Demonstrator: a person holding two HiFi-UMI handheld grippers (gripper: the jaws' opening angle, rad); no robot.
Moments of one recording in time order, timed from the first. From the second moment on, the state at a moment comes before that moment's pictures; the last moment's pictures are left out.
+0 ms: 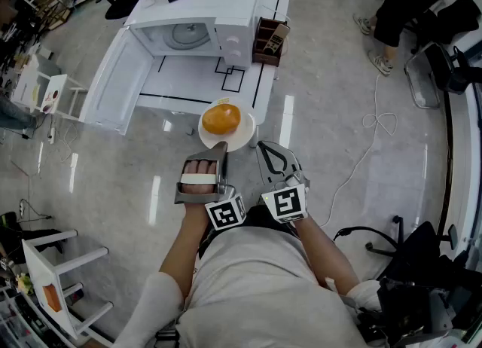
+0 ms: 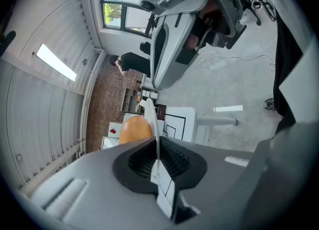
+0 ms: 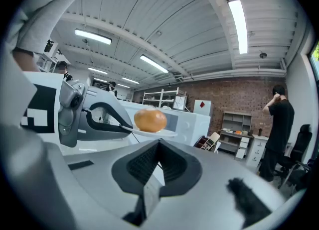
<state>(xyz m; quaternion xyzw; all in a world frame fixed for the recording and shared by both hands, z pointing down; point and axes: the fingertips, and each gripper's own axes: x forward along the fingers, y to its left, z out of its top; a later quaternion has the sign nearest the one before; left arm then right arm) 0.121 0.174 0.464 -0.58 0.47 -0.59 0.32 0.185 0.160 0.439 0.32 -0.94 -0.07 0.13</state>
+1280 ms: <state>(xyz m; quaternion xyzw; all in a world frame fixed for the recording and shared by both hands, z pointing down) 0.111 0.170 0.461 -0.56 0.49 -0.60 0.30 0.167 0.150 0.440 0.29 -0.95 -0.06 0.12</state>
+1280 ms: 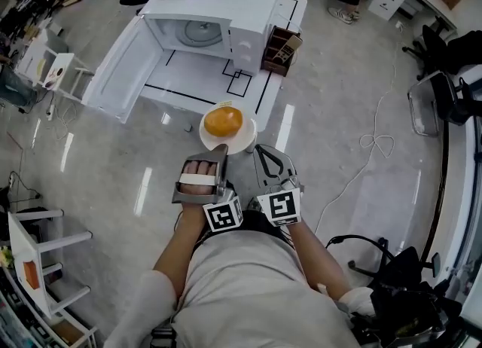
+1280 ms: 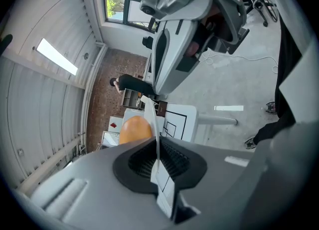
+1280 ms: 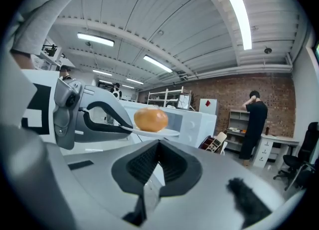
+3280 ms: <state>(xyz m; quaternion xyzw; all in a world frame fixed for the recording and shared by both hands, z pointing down) -0.095 -0.019 0.515 -0.61 0.40 -0.59 0.35 -0.027 -0.034 0.491 0.36 -0.91 -0.01 0.21</state>
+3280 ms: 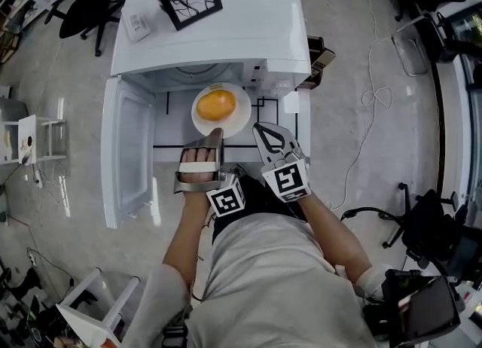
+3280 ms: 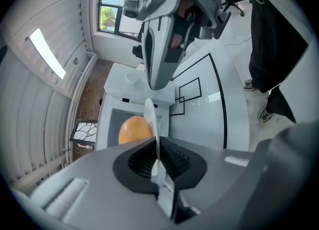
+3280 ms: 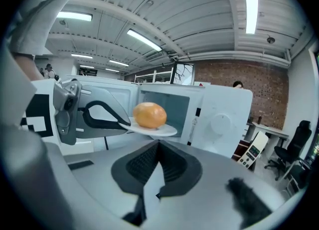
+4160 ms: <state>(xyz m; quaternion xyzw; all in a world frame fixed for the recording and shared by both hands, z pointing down) -0.139 -0.109 0.522 -0.56 0.42 -0.61 0.38 -0.056 -0.080 0.509 0.35 -0.91 0.01 0.21</state>
